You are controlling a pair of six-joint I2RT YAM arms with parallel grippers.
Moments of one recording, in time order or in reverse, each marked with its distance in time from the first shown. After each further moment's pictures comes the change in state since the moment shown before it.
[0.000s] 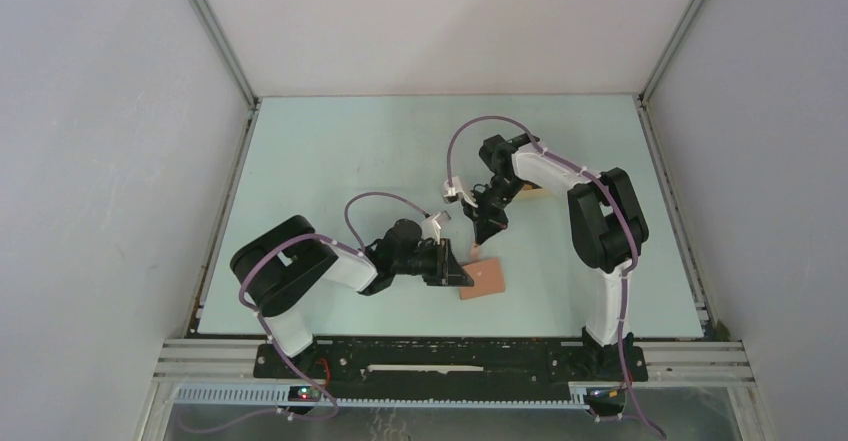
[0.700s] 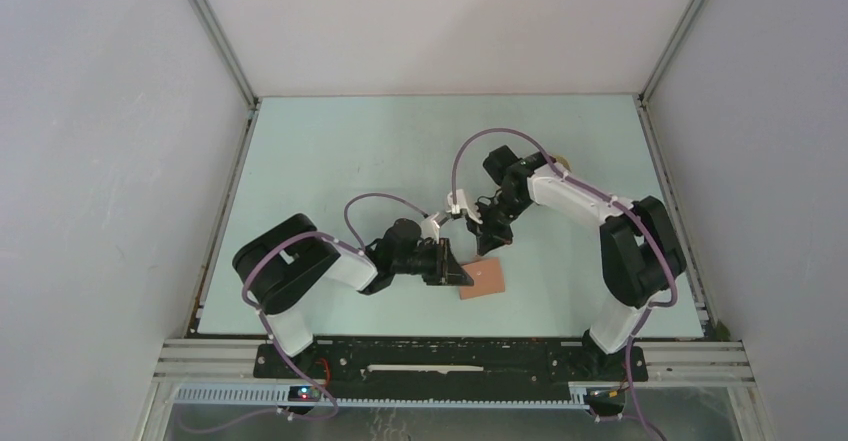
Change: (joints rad) left arm 0.014 0.013 0.000 0.011 0.009 -0.020; right arm 0.056 -0.259 -0.222 0.131 0.016 0.099
